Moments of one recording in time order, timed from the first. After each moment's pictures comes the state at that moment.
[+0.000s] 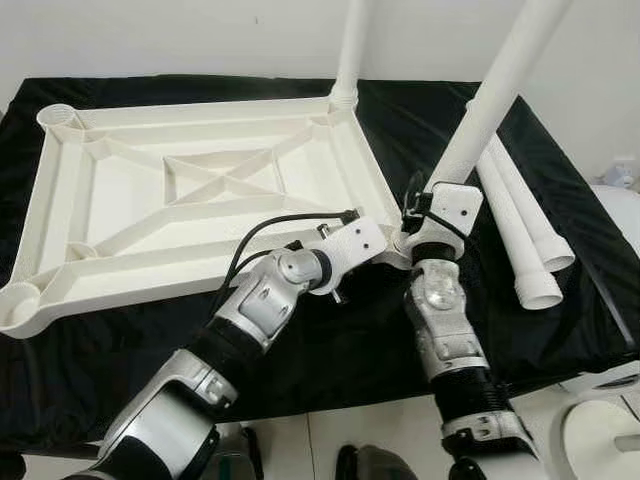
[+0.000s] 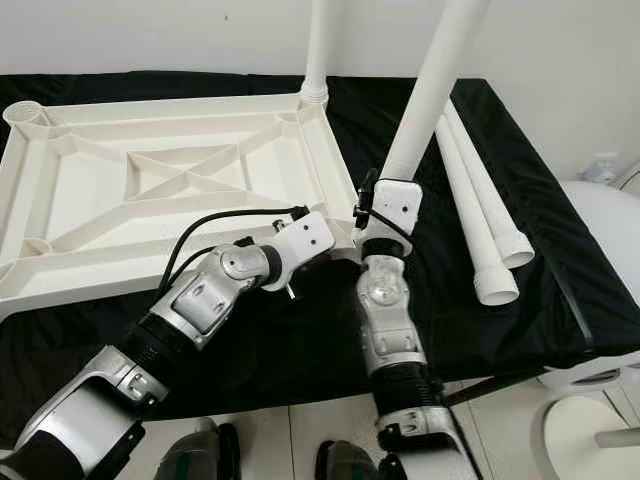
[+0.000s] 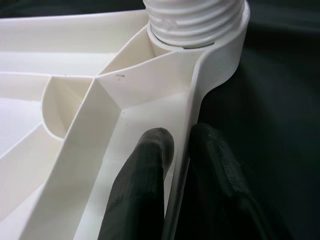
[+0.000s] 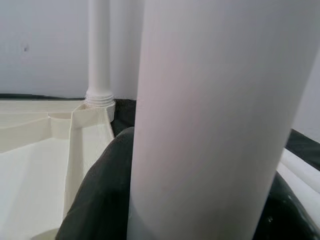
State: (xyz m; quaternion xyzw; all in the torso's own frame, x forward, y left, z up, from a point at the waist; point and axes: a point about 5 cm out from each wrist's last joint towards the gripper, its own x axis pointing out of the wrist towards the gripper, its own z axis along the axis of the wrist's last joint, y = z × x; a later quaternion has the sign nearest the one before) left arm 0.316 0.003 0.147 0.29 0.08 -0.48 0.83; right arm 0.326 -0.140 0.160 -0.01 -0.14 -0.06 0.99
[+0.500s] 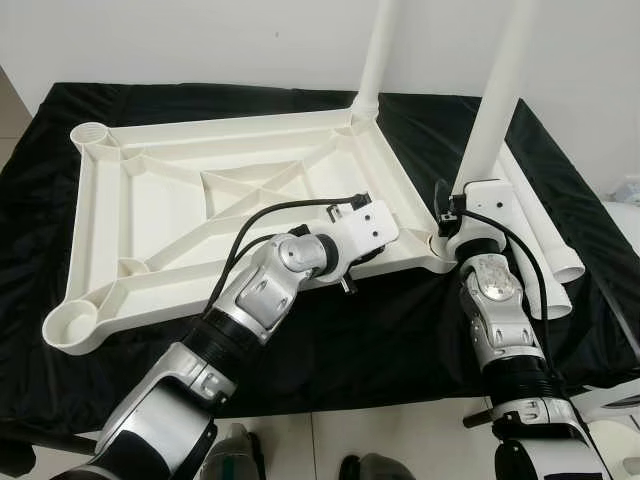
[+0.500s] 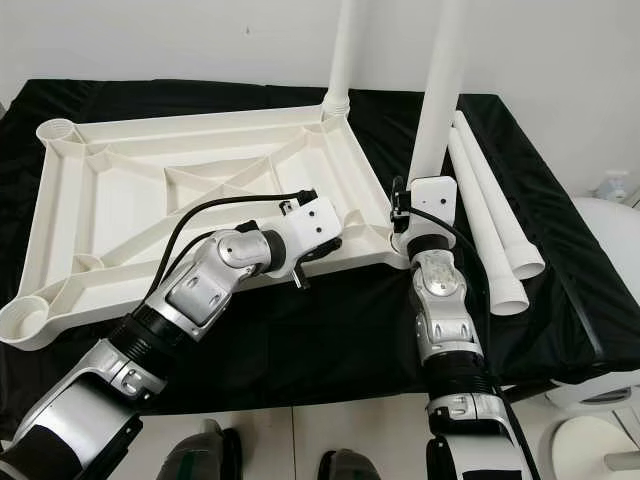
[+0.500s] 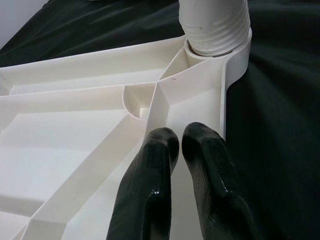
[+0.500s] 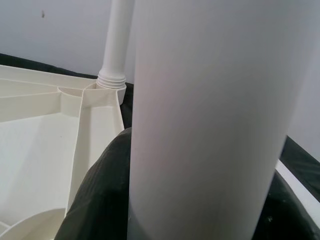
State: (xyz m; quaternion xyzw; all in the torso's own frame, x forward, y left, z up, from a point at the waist) left arm 0.315 -0.001 0.170 0.29 0.03 -0.49 0.82; right arm 0.334 -0.189 0.154 -0.08 -0.10 -0.01 0.99
